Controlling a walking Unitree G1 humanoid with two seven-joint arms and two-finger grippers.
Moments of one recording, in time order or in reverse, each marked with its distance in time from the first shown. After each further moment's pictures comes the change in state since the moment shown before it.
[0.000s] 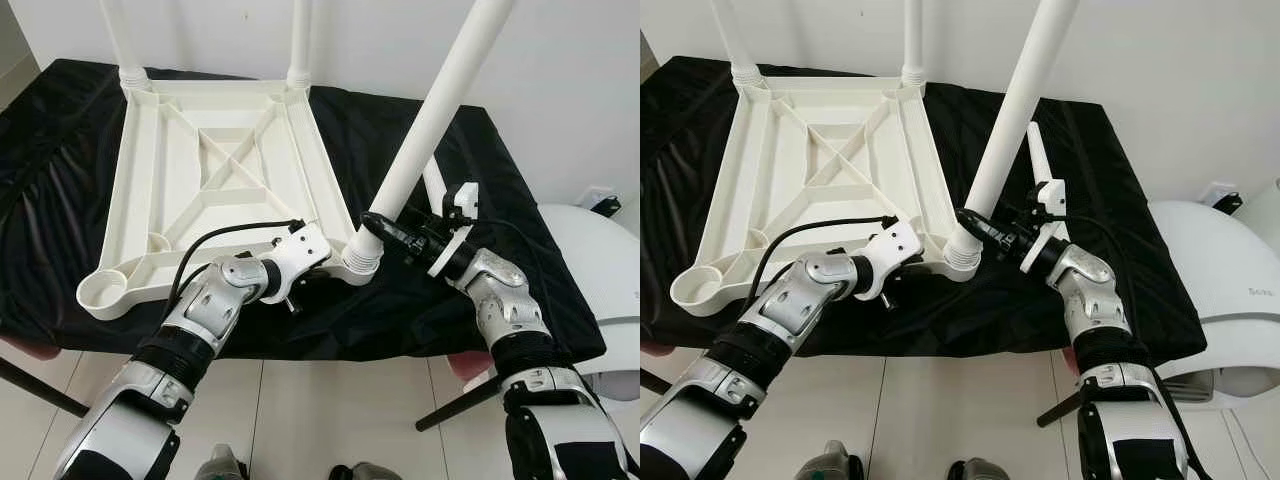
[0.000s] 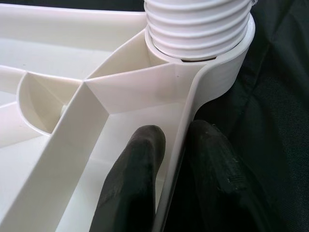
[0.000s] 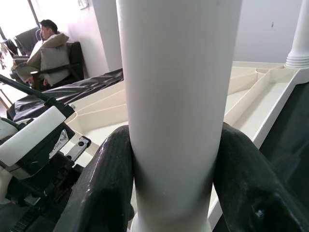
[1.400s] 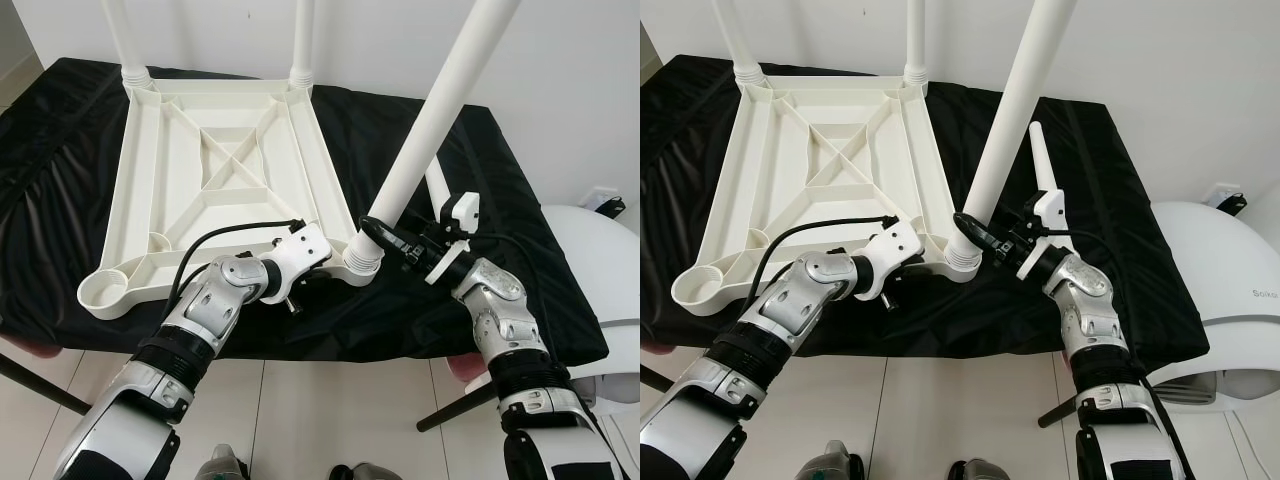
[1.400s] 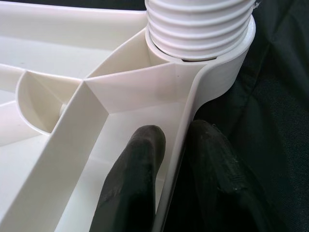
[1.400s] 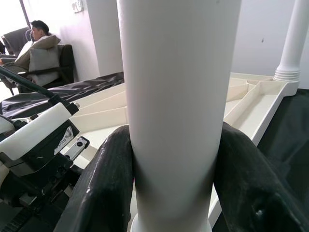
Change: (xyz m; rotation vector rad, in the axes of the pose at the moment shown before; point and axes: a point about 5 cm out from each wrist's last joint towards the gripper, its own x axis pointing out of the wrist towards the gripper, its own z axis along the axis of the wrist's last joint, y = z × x) left arm 0.000 0.000 0.001 -0.002 -0.001 -0.009; right arm -0.004 0.012 -0.001 -0.062 -0.045 -0.045
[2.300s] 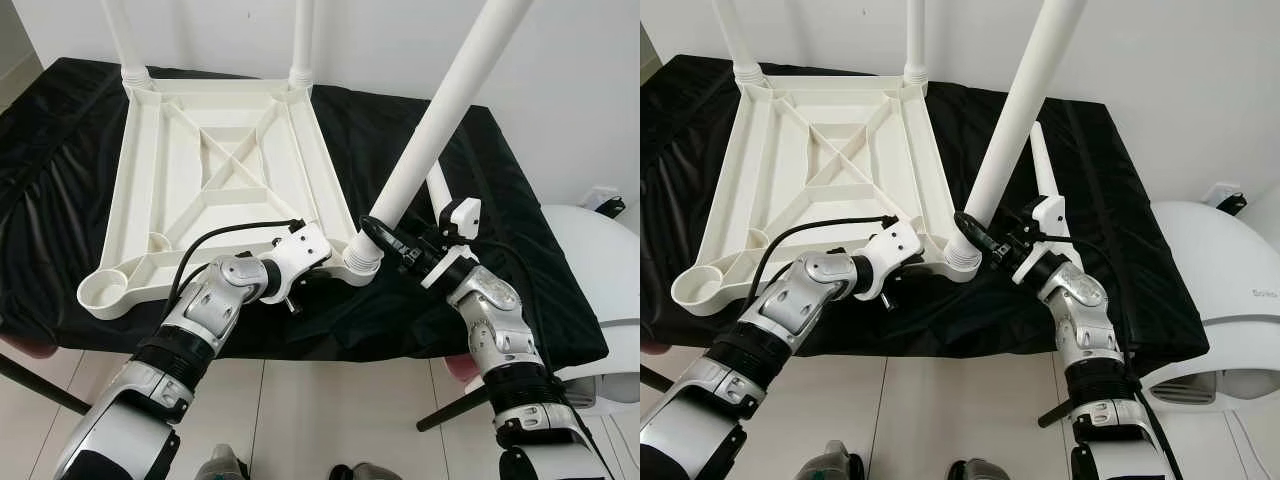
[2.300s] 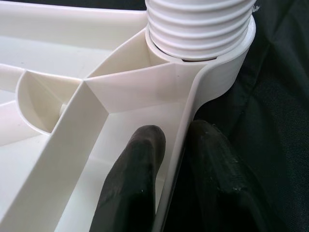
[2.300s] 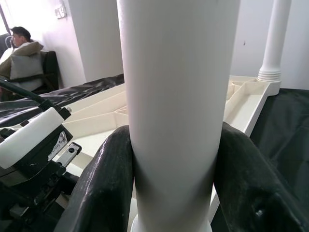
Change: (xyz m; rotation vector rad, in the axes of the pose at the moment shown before) left arm 0.001 -0.001 0.001 -0.004 -0.007 -0.003; right arm 0.001 0.009 0.001 -0.004 -0.032 -0.077
